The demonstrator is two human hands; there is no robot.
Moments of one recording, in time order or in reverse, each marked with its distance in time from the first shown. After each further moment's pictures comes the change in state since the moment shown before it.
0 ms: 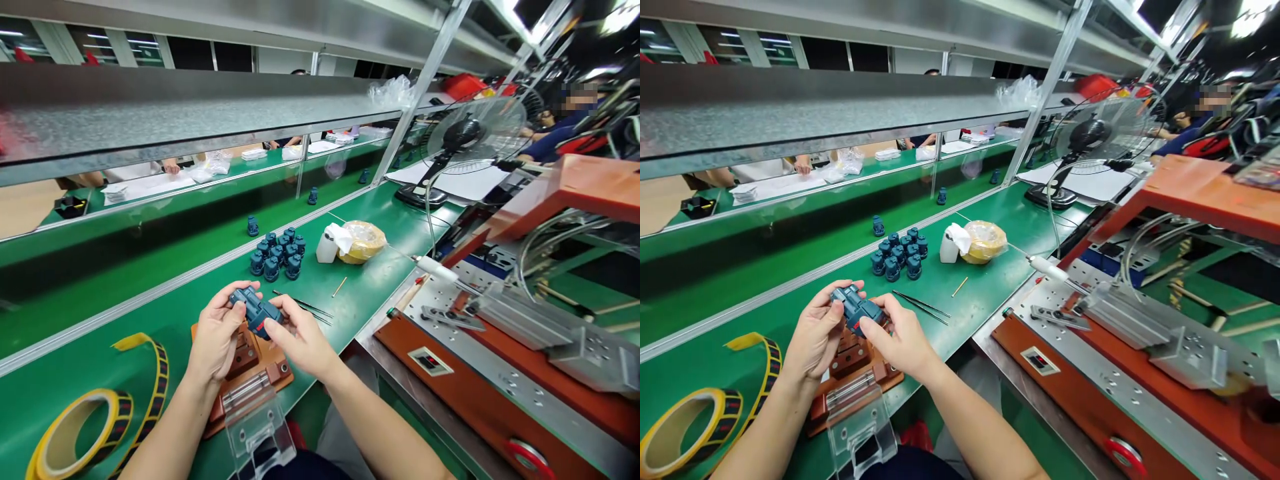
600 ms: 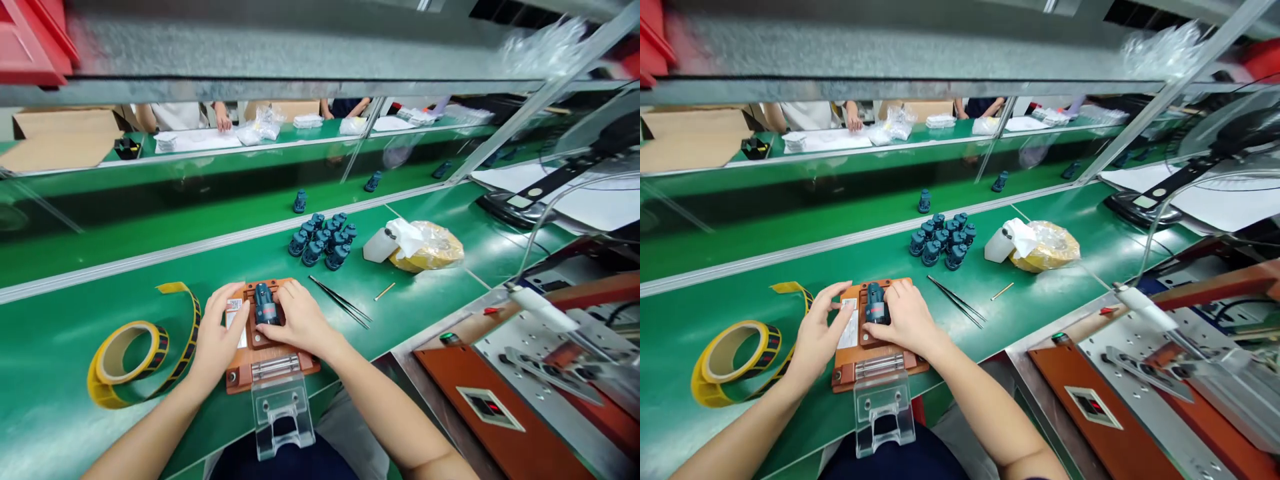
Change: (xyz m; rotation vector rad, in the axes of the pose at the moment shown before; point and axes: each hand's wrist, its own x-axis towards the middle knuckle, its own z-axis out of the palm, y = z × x) left_hand -0.055 -0.022 -0.086 0.904 0.333 0.198; right_hand 0.043 0.046 0.038 -0.906 -0.341 -0.237
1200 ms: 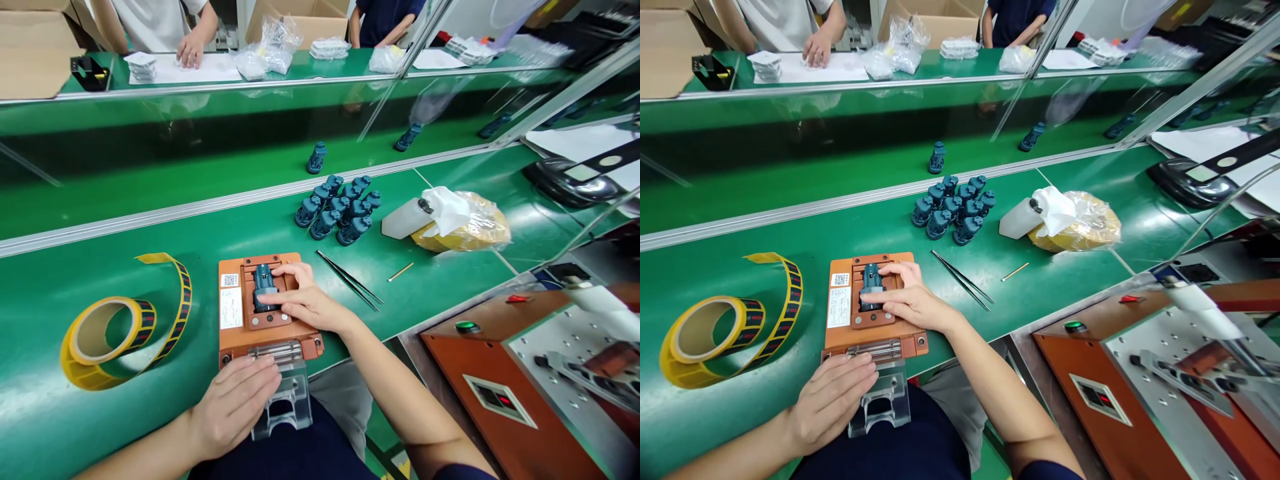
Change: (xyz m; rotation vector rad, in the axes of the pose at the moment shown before) left_hand -0.101 -0.026 -0.003 0.326 -0.403 0.782; right_hand -0.017 0.064 0.028 0.365 -0.174 -0.239
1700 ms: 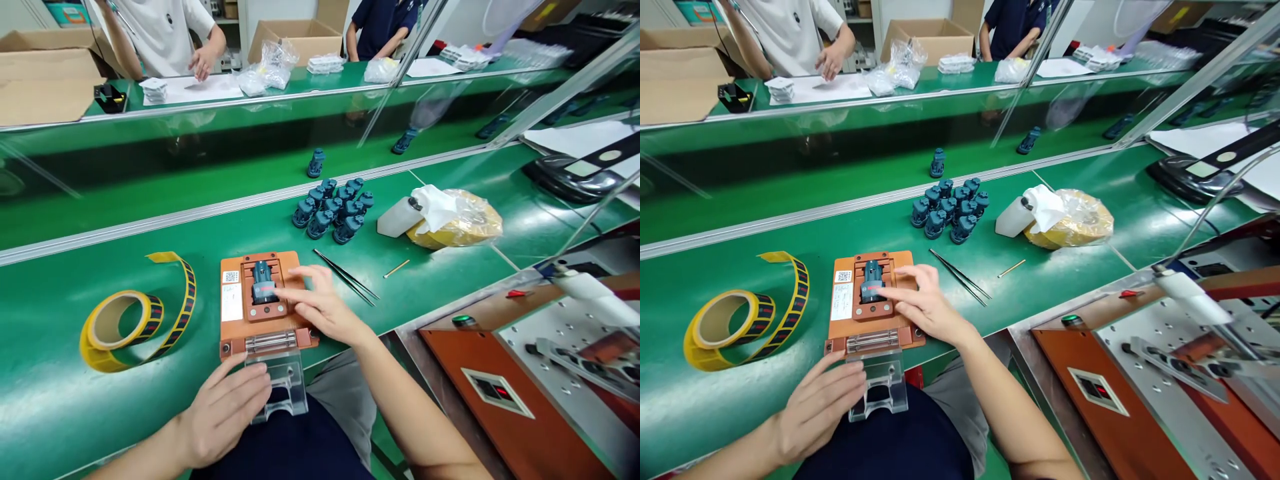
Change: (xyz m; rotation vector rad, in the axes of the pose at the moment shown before) left_hand -0.013 0.012 -0.017 -0.030 -0.099 0.035; right_hand -0.034 -0.022 -0.015 -0.126 0.197 0.035
